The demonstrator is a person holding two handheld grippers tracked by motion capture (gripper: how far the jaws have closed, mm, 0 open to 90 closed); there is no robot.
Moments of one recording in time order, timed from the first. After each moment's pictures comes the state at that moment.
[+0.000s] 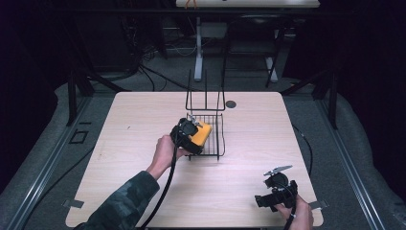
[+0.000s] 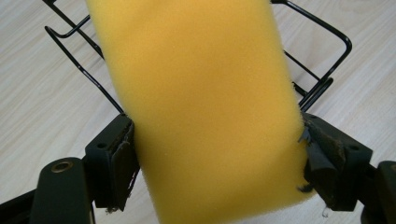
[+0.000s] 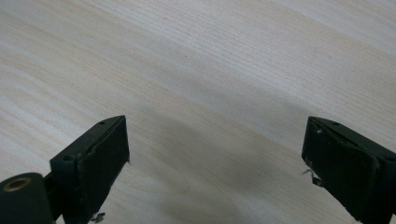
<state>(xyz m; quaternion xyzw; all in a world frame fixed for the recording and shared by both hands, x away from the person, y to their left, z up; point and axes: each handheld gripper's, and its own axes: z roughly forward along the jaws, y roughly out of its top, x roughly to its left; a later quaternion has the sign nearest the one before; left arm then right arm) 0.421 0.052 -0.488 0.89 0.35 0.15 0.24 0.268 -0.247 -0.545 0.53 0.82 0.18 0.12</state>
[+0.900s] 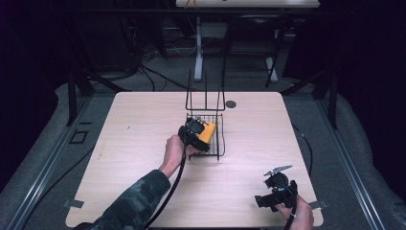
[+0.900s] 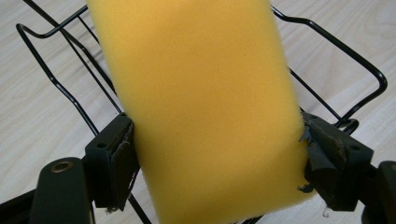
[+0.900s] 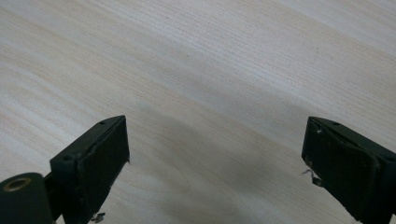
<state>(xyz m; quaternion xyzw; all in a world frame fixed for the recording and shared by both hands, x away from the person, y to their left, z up) 0.437 0.031 -0.508 0.88 0.38 0.15 0.24 0.268 -0.247 -0.544 0.53 0.82 0.18 0.12</state>
